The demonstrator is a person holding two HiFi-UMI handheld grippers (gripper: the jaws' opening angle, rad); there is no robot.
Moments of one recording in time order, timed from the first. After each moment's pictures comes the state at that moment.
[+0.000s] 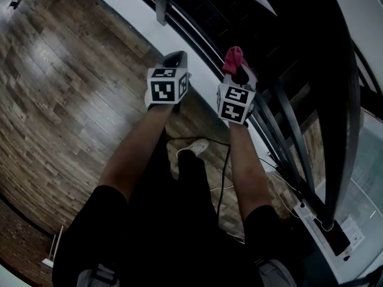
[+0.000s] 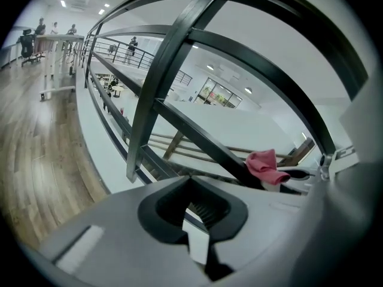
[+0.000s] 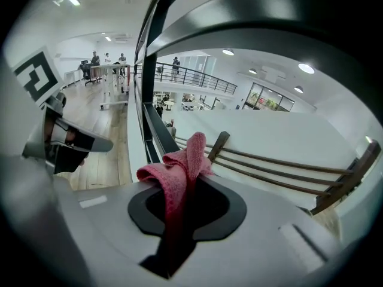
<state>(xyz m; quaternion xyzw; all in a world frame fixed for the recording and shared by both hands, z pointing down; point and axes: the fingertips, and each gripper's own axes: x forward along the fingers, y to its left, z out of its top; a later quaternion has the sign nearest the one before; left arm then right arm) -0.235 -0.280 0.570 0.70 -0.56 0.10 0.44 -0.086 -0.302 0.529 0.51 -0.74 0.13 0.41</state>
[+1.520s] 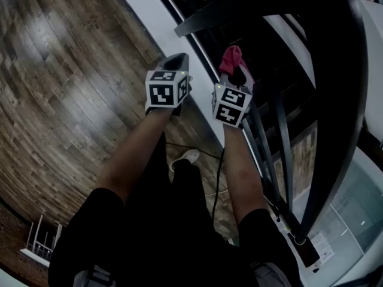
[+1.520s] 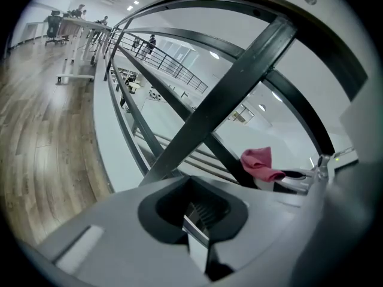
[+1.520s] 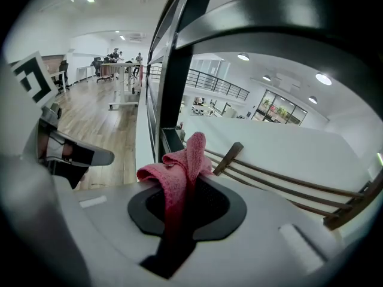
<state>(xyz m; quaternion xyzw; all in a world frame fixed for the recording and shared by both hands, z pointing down) -0.326 -0.319 0.574 0.65 -0.59 0.03 0.48 -0.204 -0.366 0.525 0.47 -0.77 0.09 0.42</state>
